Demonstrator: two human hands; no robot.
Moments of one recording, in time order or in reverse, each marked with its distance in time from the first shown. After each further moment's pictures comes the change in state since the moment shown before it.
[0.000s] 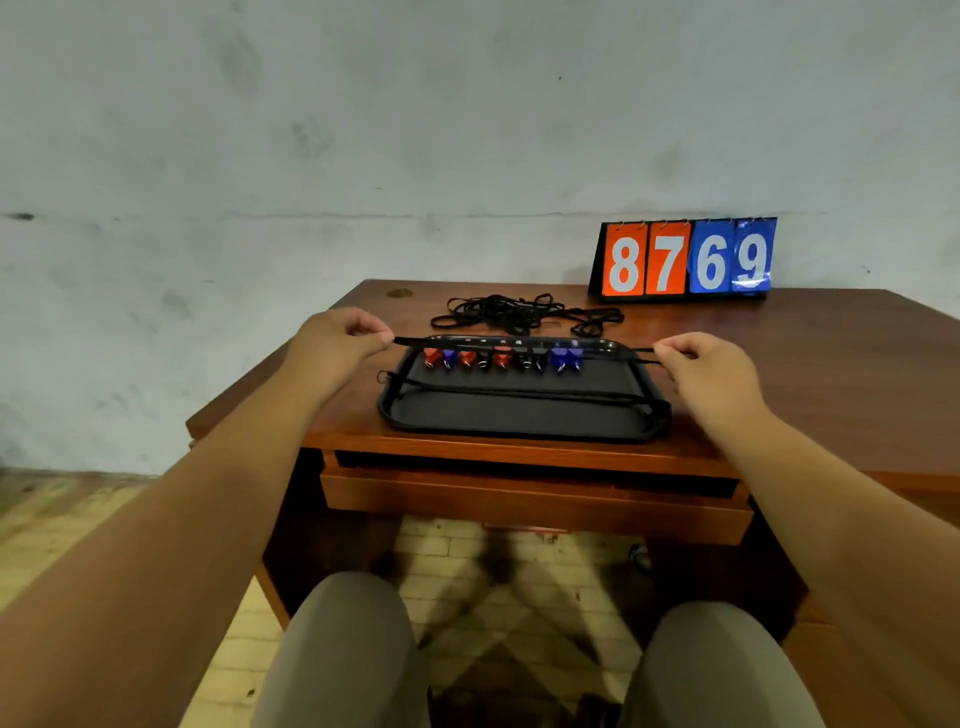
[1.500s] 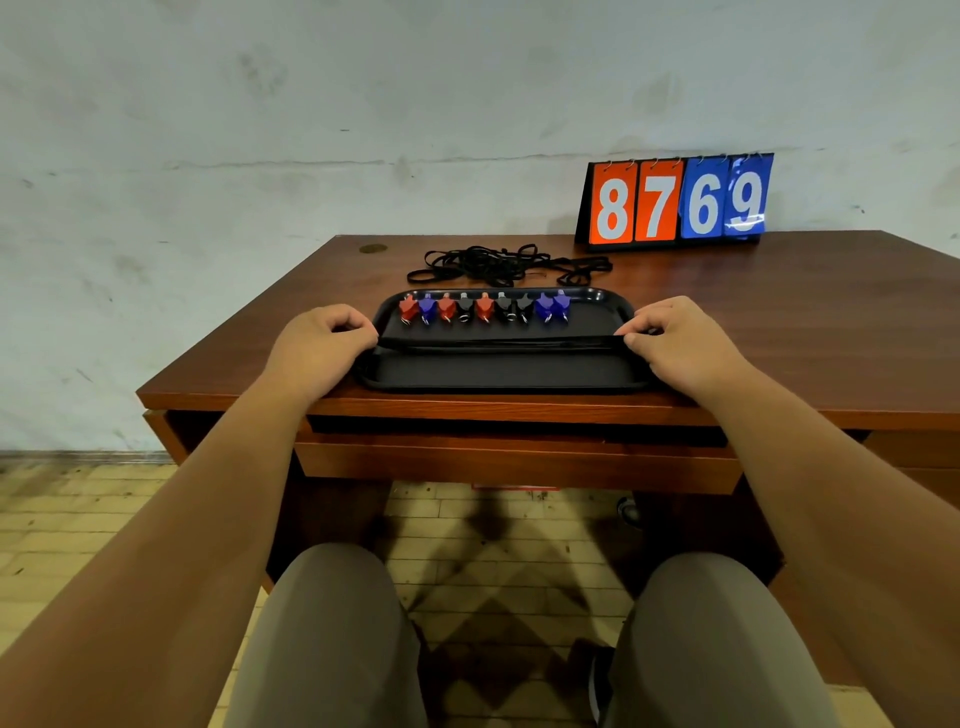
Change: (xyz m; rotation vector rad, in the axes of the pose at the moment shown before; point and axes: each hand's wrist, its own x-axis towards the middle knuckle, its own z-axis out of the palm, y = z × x) left_hand -0.014 -0.031 0.035 0.144 -0.044 -0.027; right_hand -0.003 0.019 0.011 -0.193 -0.264 -0.166
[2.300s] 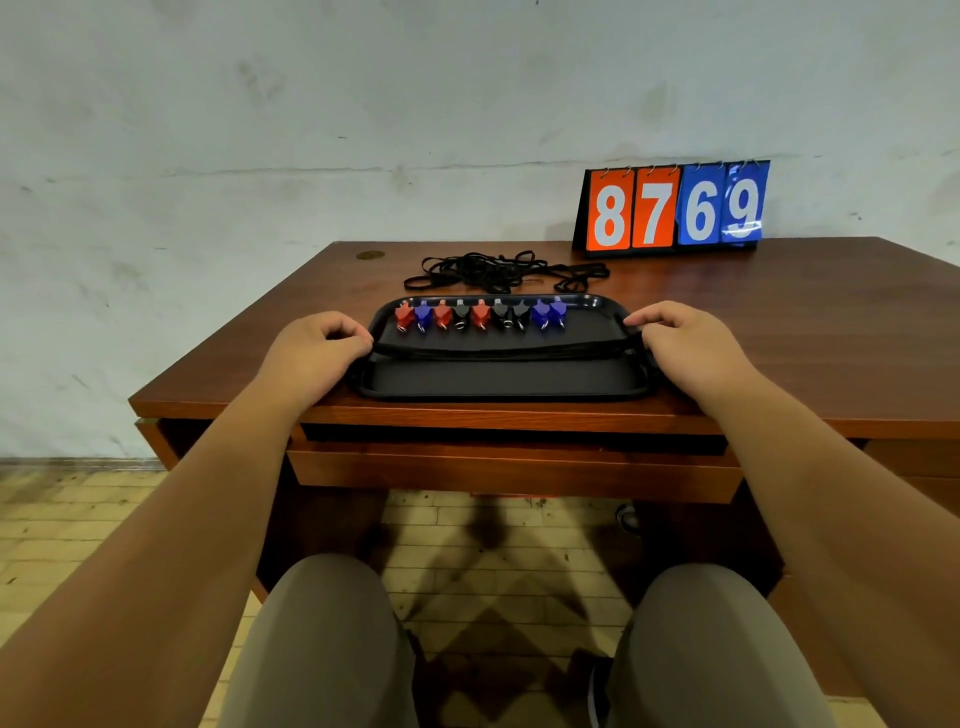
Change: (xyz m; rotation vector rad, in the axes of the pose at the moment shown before) left_hand 0.003 -0.001 0.002 -0.027 -0.015 -0.024; right_hand -0.004 -0.007 -0.005 0.209 0.090 0.220
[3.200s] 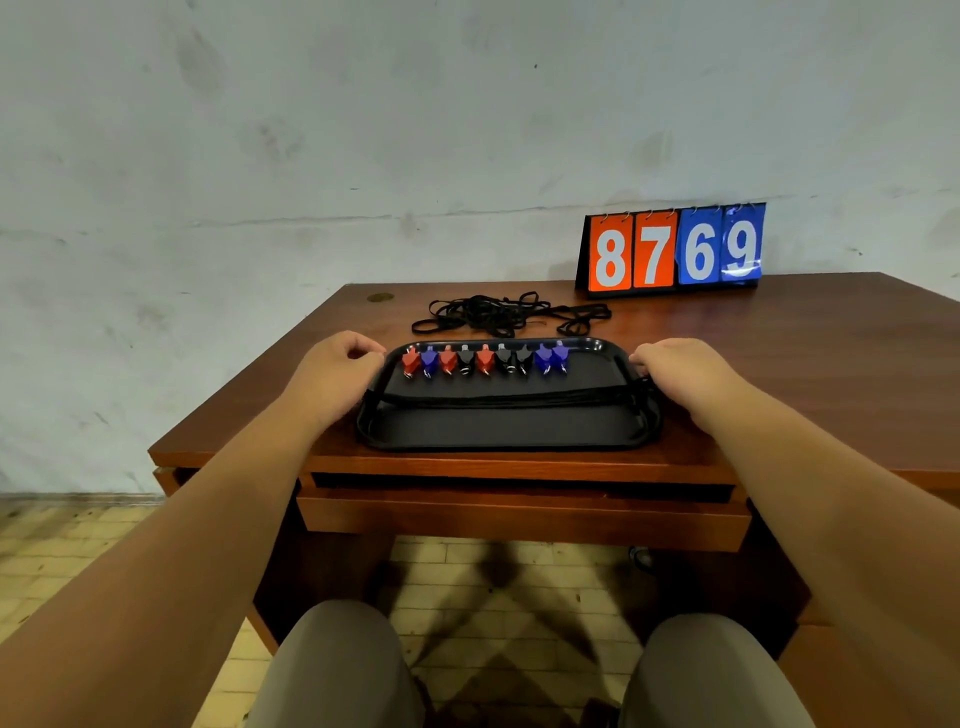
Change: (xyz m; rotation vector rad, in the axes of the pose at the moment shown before) left_hand 0.021 0.033 -0.002 -0.001 0.010 -0.028; right_hand 0.030 -0.024 -0.006 0.022 -0.046 0.210
